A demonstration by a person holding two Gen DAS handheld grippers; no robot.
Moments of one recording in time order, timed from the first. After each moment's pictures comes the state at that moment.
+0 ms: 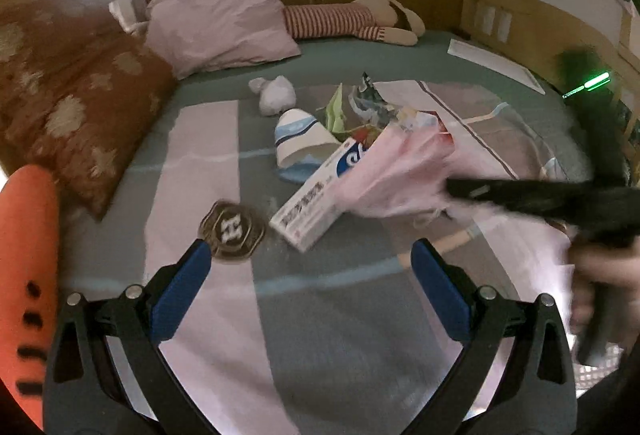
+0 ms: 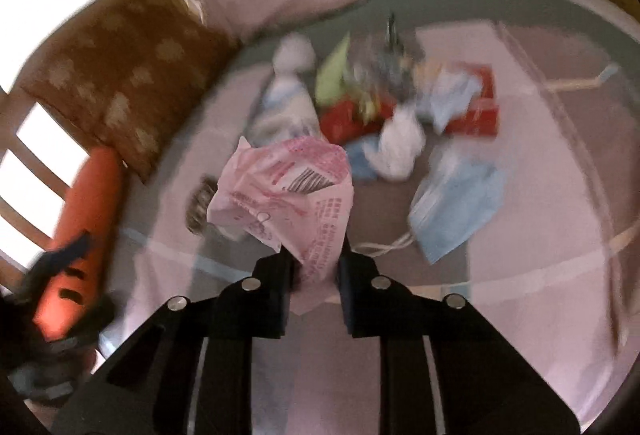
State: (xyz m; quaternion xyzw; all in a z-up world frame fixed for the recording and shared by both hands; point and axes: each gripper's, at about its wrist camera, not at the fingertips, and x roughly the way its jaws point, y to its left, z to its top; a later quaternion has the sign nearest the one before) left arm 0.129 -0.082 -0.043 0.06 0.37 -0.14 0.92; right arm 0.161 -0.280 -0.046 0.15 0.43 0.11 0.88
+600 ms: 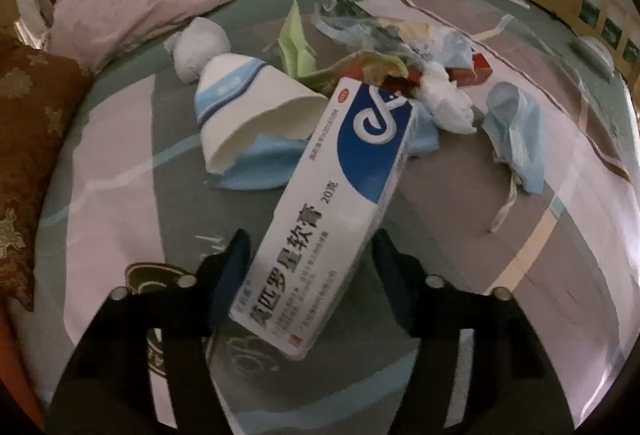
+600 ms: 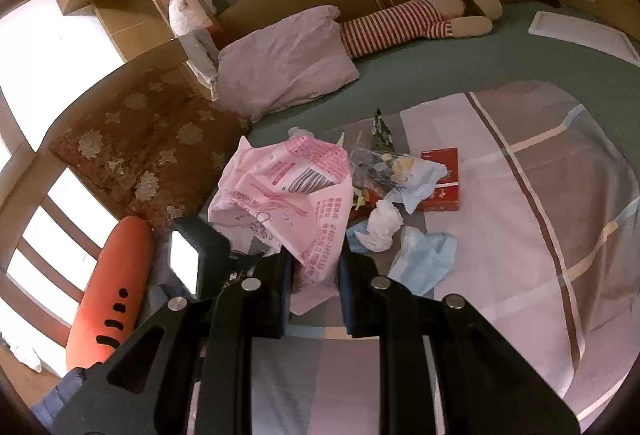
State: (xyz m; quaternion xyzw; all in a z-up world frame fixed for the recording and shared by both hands) left arm 0.241 -0.130 -0.135 0.16 0.44 -0.22 0.86; right arm 0.144 -0.311 0.003 0.19 0.36 0.11 0.91
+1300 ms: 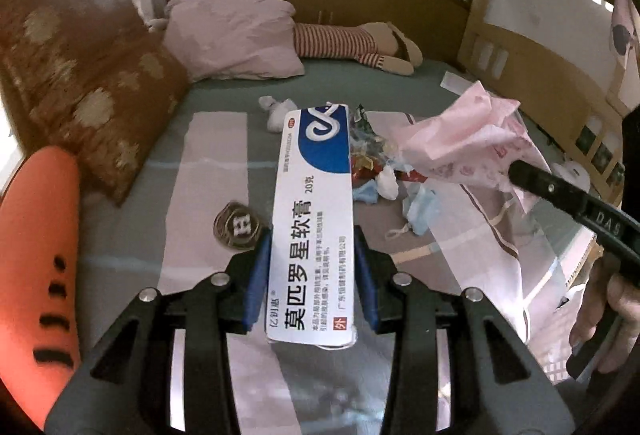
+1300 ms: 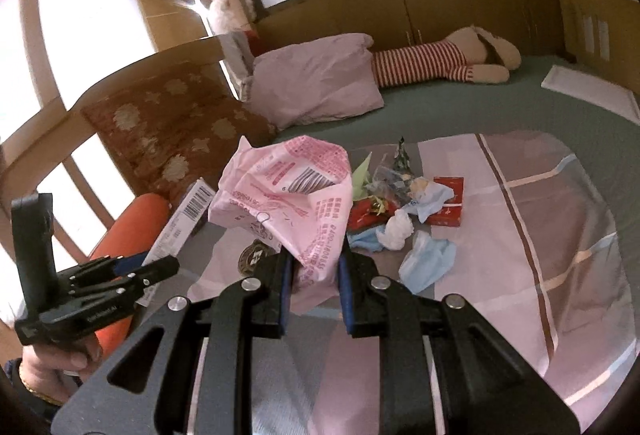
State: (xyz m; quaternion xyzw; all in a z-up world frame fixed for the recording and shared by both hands) left arm 0.068 -0.041 0.019 -0.01 0.37 -0.14 0.92; right arm 0.065 -0.274 0.038 0.11 0.32 0.13 0.93
